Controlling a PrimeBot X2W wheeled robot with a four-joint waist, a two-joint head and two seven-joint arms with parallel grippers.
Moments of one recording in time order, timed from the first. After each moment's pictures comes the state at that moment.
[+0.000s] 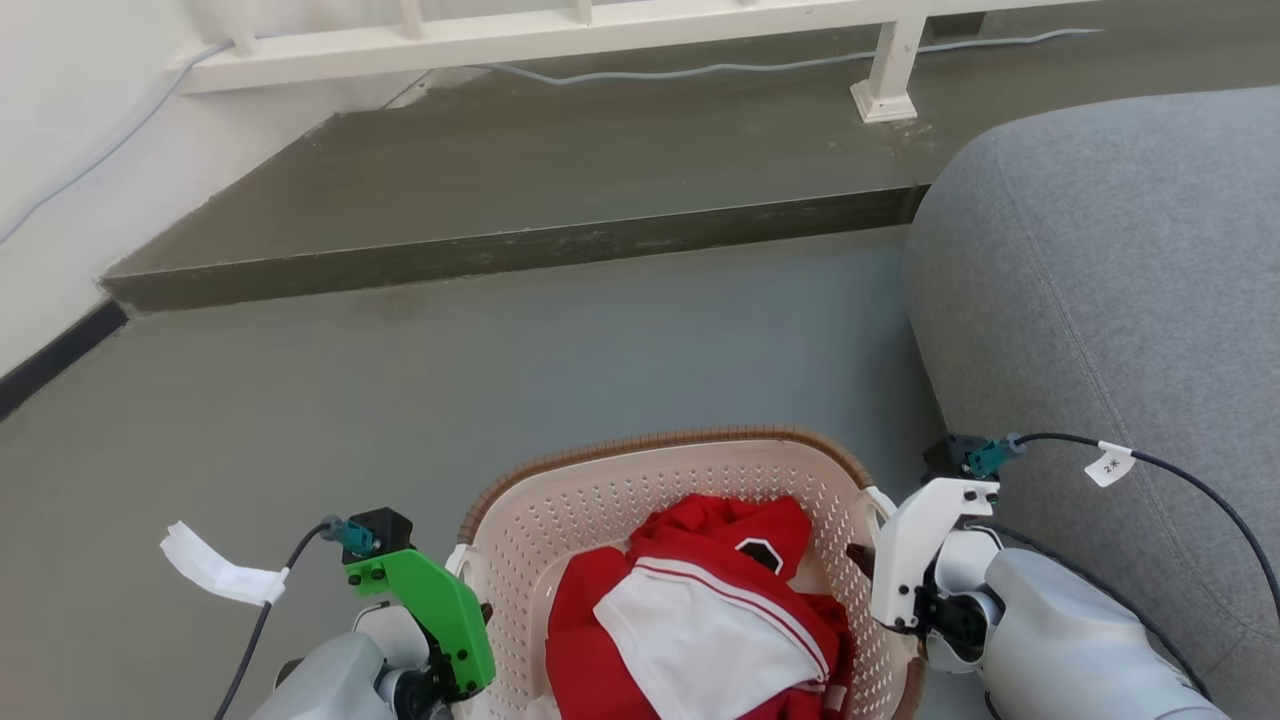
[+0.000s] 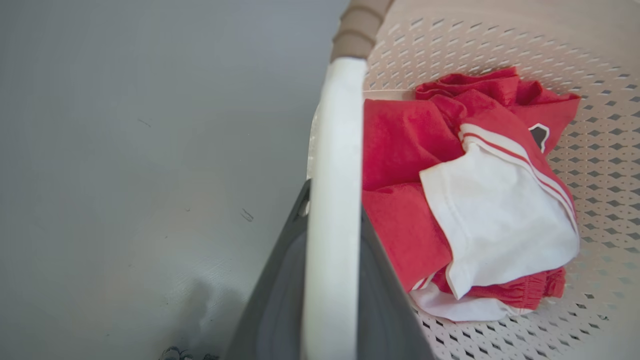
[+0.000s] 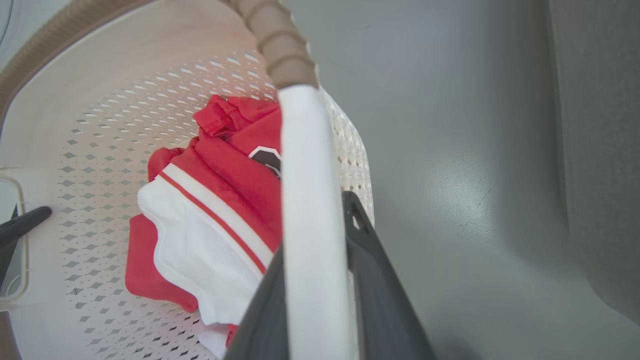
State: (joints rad) left arm -0.53 0.00 -0.77 1.19 -1.06 -0.13 0.17; right arm -0.54 -0.07 0.79 1.15 0.95 0.11 0.20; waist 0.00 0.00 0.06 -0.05
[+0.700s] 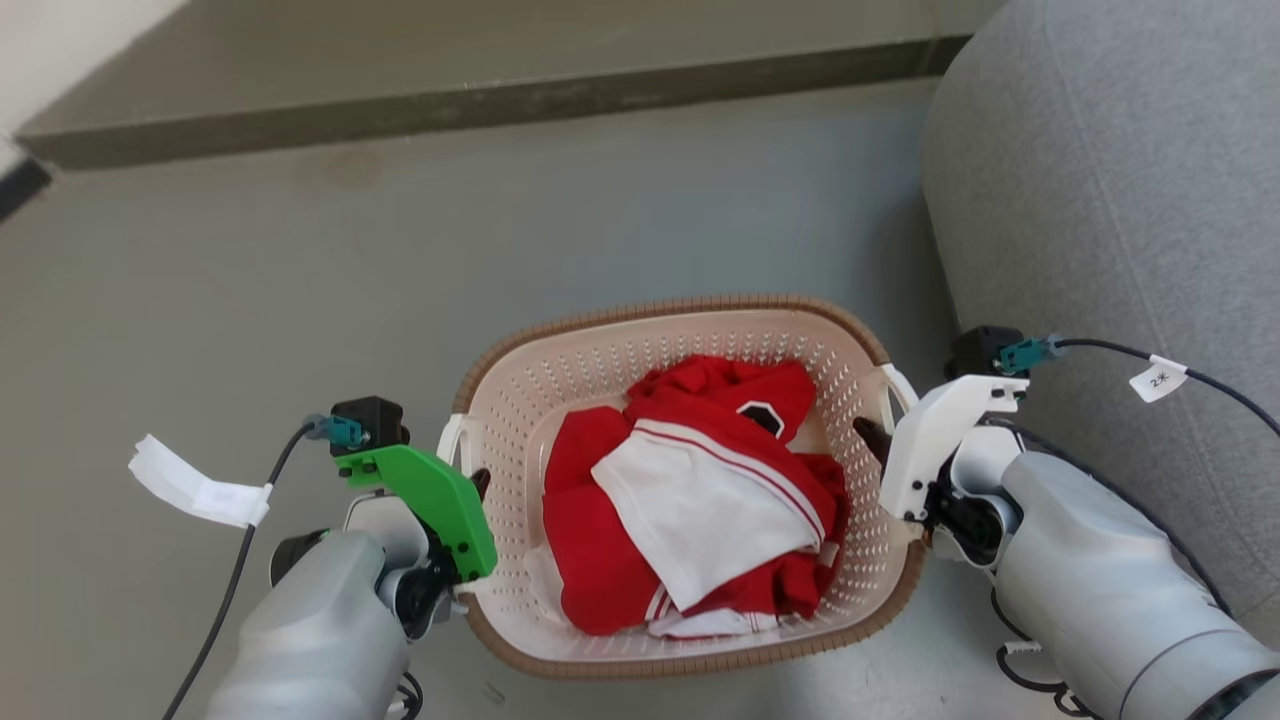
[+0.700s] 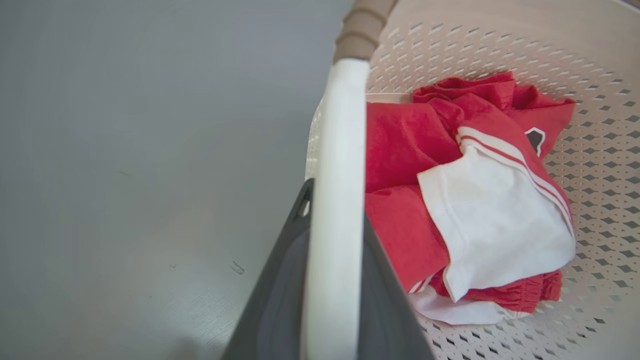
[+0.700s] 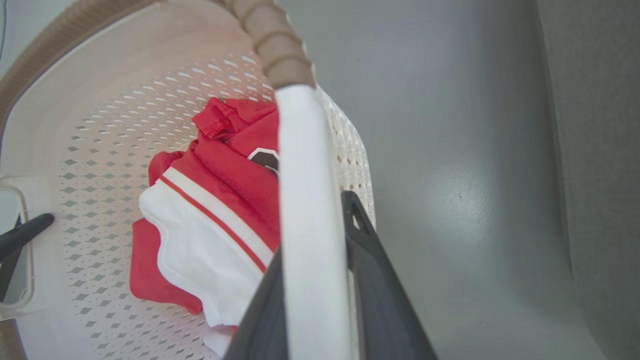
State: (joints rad) left arm -0.67 0.00 -0.77 1.15 -1.05 -0.13 0.06; right arm -0.66 -0.12 0.78 1.09 0.98 0.11 0.12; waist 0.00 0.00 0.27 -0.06
